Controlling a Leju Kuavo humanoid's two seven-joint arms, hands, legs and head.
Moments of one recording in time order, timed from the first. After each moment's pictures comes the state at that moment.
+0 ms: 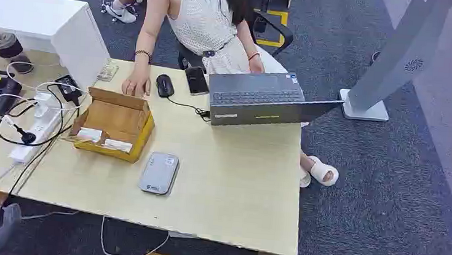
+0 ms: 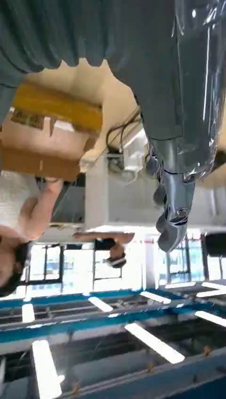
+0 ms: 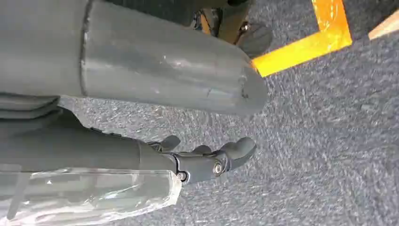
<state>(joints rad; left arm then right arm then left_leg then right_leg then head) 0.36 -0.29 0.48 -1.90 0.07 -0.02 -0.69 -0.06 0.23 -1.15 -0.21 0.88 -0.16 -0.40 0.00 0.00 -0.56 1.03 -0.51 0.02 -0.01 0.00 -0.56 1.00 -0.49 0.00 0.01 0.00</state>
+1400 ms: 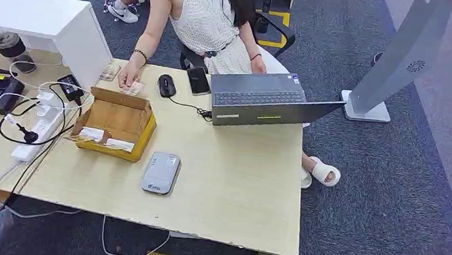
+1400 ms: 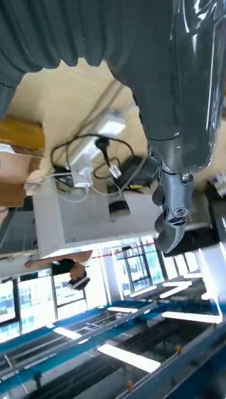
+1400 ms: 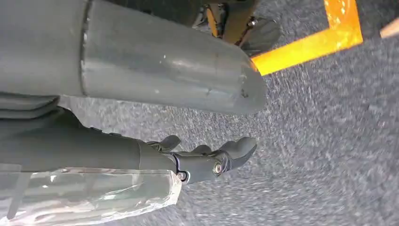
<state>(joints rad) 0.25 -0.31 0.57 -1.89 -0.24 0.13 -0.67 -0.07 0.23 -1.17 -0.21 0.97 -0.17 -0.37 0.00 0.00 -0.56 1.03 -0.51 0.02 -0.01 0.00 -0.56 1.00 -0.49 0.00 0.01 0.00</state>
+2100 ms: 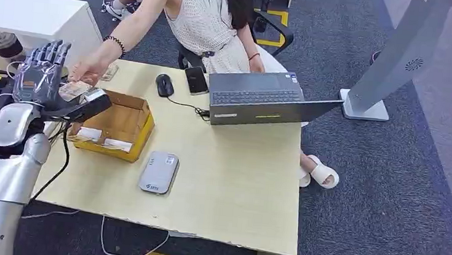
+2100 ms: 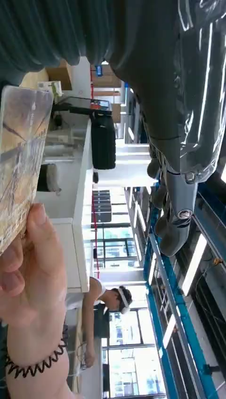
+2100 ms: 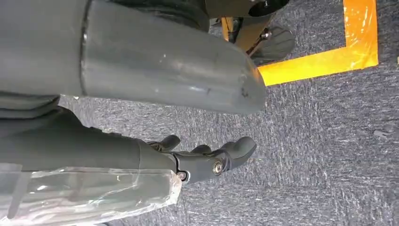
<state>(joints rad) -0.52 0.31 -0.03 -1.28 -1.38 0.15 0.03 -0.08 0.23 -1.11 -0.20 1.04 -0.15 -0.30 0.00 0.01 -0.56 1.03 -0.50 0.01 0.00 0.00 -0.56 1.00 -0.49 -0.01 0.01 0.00</state>
